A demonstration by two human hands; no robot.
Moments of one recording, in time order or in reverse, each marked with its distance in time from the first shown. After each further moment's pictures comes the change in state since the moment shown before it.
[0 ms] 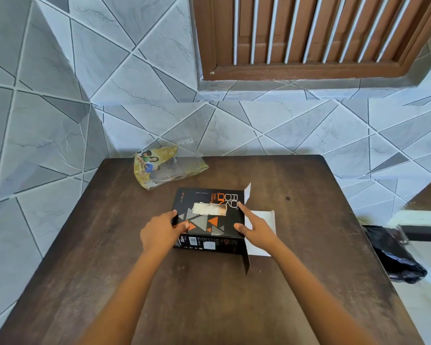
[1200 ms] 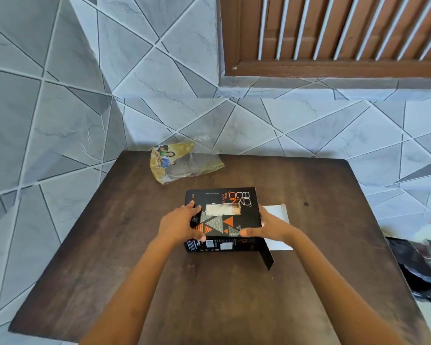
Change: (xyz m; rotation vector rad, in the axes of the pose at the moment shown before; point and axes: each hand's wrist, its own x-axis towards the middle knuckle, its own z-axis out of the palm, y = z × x) left_hand 0.012 0.009 -0.015 0.134 -0.284 0.246; right_hand 0.026 -0.008 -0.022 0.030 -0.342 0.042
